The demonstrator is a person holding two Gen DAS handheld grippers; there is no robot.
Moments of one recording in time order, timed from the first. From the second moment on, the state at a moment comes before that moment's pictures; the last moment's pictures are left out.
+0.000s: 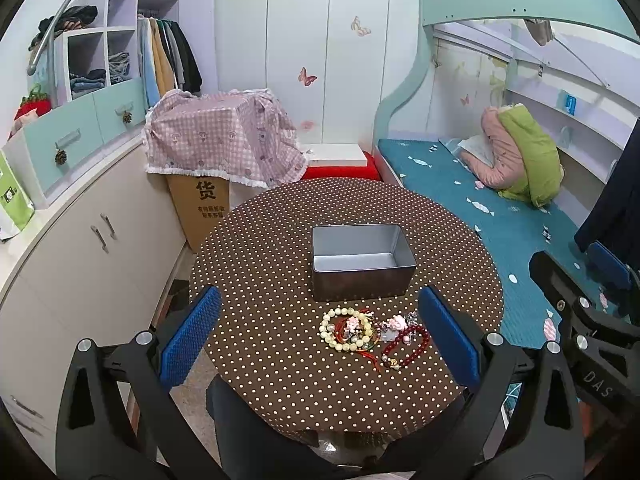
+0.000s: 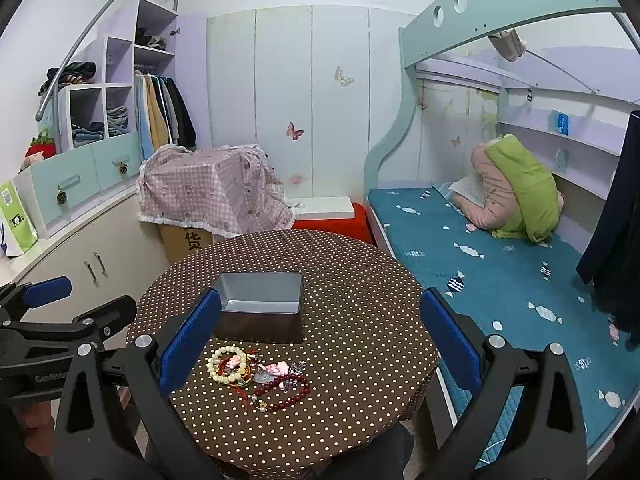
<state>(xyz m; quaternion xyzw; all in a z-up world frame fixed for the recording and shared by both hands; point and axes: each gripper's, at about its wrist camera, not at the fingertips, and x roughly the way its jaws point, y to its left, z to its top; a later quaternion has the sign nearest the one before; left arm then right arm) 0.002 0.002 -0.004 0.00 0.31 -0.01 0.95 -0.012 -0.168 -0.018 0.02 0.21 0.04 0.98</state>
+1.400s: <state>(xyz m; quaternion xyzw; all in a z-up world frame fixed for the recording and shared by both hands) 0.007 0.007 0.000 0.00 0.31 -0.01 0.95 -0.001 -0.164 -0.020 0.02 0.22 0.04 0.97</state>
